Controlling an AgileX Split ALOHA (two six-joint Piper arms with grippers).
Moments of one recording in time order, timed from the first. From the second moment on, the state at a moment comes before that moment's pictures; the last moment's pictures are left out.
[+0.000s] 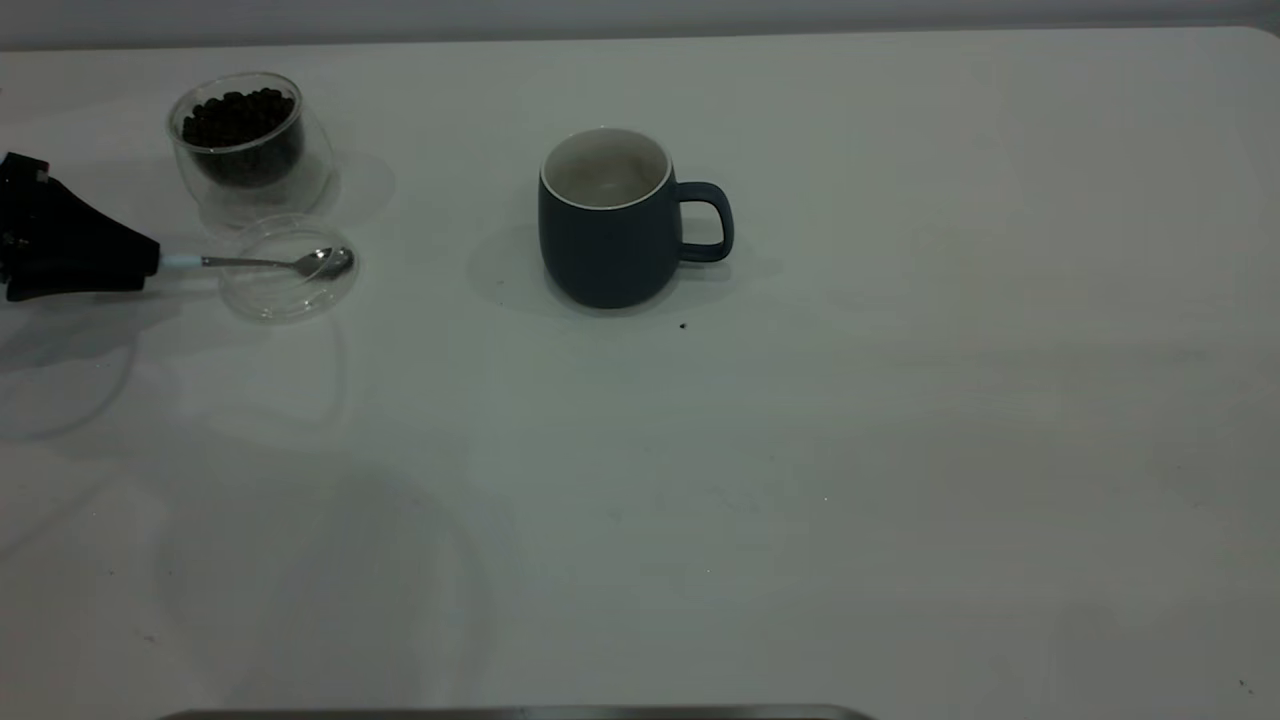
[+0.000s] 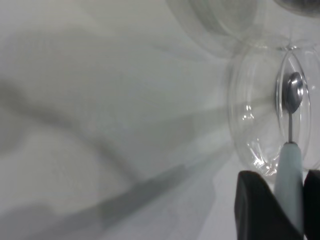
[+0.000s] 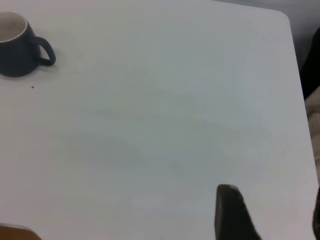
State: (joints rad) left arm 0.46 2.55 -1.42 -1.19 0.85 1.41; right arm -0.05 -0.02 -0.47 0.12 1.13 -0.20
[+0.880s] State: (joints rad) left arm 0.46 2.41 -1.42 -0.95 1.06 1.21; right arm -0.05 -0.02 -0.47 0.12 1.13 -0.21
